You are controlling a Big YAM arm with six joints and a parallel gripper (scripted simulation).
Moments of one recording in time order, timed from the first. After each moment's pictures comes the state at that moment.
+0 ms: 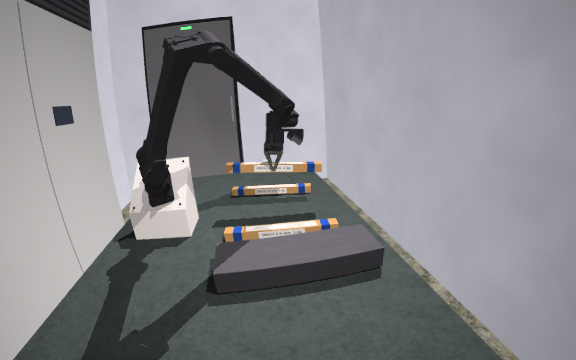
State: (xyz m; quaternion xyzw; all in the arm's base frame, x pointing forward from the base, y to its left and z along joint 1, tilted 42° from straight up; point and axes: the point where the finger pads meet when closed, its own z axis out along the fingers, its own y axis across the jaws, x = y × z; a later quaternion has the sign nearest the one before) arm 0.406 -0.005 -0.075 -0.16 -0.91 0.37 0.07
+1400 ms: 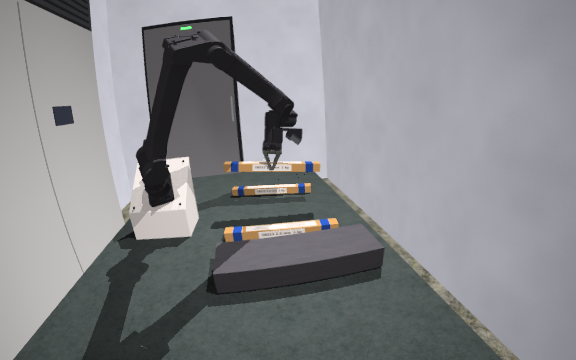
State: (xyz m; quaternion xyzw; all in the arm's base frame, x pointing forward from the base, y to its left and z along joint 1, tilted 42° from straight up) arm 0.400 -0.003 -0.071 -0.16 -0.91 0.38 0.08
